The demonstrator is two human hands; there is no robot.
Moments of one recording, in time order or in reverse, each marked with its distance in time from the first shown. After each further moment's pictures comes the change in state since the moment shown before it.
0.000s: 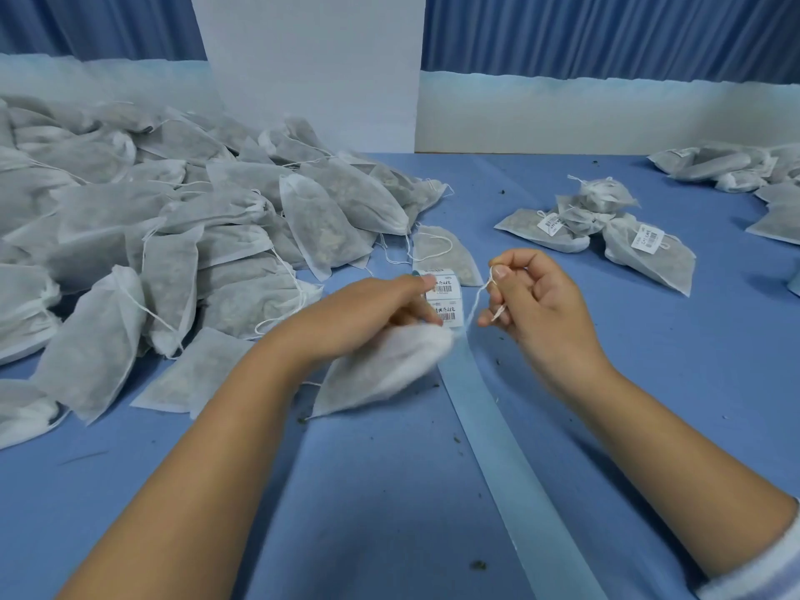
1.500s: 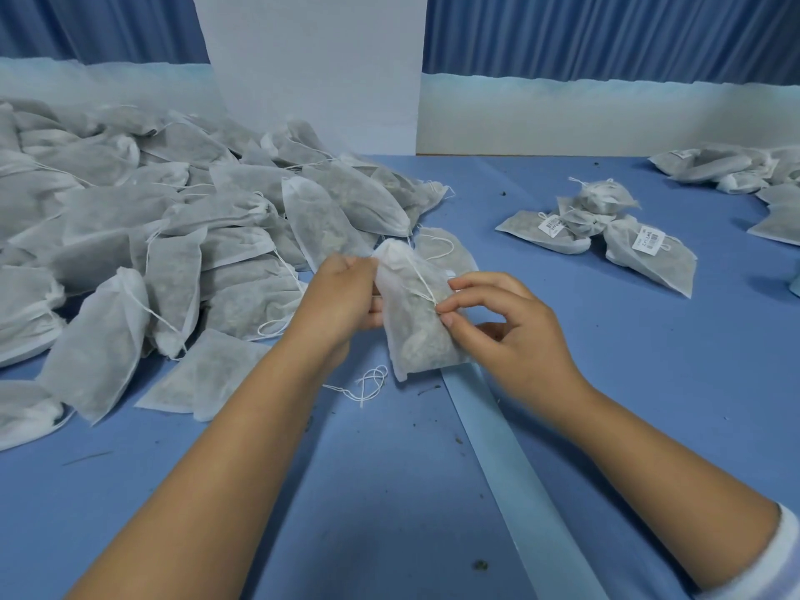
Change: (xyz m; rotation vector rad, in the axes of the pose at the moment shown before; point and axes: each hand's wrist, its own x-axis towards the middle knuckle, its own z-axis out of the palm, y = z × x) left_hand 0.017 -0.010 0.001 -0.499 0.484 0.005; right_hand -0.019 0.010 0.007 -0.473 -0.145 -0.269
